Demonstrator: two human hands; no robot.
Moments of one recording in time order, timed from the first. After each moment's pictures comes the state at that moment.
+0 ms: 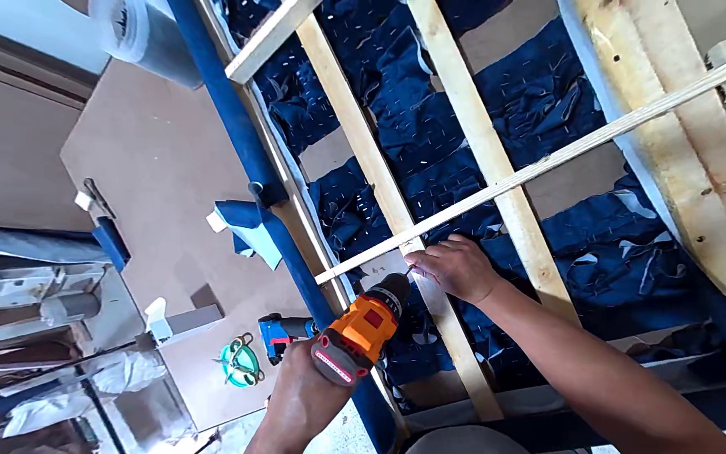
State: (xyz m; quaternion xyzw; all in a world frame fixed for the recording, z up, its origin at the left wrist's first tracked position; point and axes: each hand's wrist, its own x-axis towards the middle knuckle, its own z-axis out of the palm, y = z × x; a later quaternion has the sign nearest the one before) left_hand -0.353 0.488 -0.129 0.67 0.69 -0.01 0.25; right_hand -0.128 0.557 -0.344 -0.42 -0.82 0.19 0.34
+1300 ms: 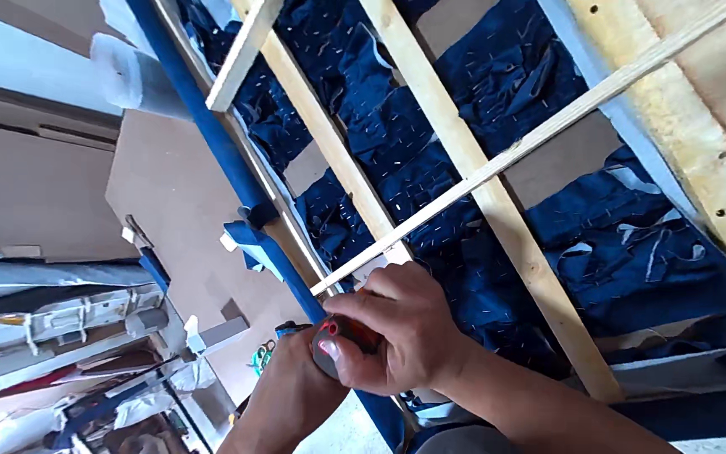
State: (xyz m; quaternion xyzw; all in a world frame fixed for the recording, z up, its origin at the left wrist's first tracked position) left_hand -0.304 0.535 -0.114 0.74 0.62 -0.14 0.22; right_hand -0.145 0.533 -0.211 -0.46 -0.57 0.34 0.59
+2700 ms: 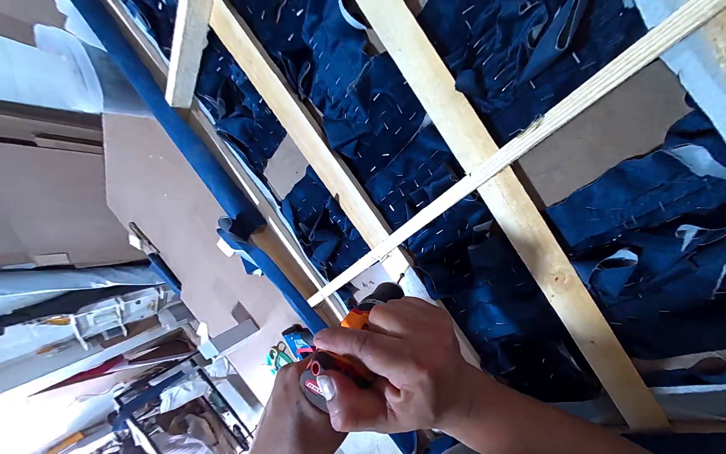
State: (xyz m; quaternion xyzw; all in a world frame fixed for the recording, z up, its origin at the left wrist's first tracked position) left_hand -0.305 0.532 -0.131 0.70 0.65 -0.11 0.27; right_hand -0.150 0.531 -0.232 -0.47 -0.50 0.39 0.62
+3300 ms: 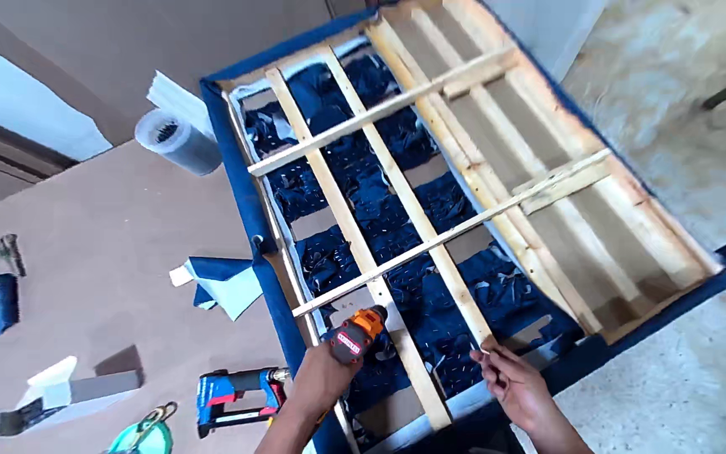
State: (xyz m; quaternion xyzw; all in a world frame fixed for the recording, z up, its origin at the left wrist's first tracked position) left_hand -0.334 0.473 -0.135 0.57 0.72 -0.11 0.38; right_hand -0.012 0.345 -0.206 -0.55 -0.03 0.68 0.48
